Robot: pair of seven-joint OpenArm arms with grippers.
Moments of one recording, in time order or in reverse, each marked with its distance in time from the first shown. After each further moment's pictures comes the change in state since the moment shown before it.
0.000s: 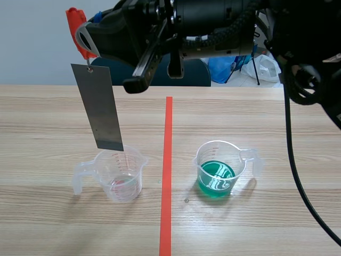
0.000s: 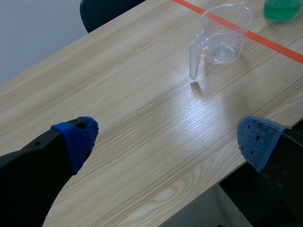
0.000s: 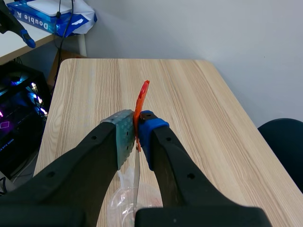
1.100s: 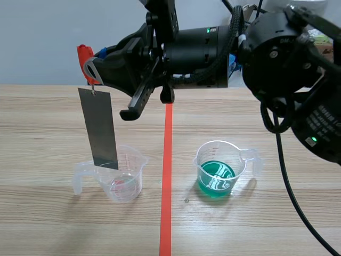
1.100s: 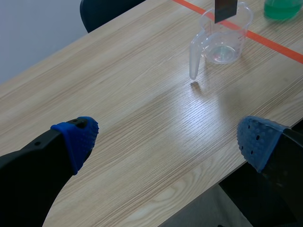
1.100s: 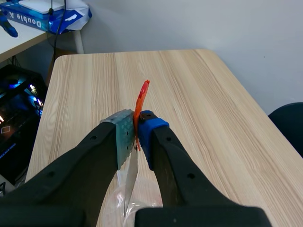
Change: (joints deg) left arm 0.0 0.0 0.0 0.0 0.0 0.0 0.0; right arm 0.0 -0.8 -5.4 -10.7 -8.3 0.6 12.3
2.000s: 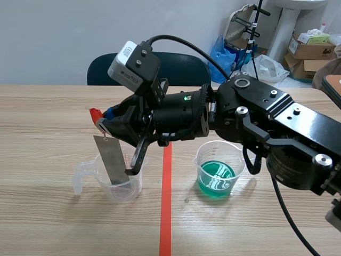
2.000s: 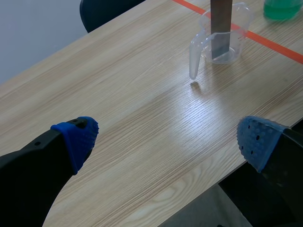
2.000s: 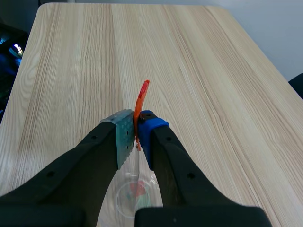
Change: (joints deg) left arm 0.0 0.0 0.0 0.0 0.0 0.0 0.0; right arm 0.0 -3.3 -7.1 -16.6 -20.7 -0.2 17.8
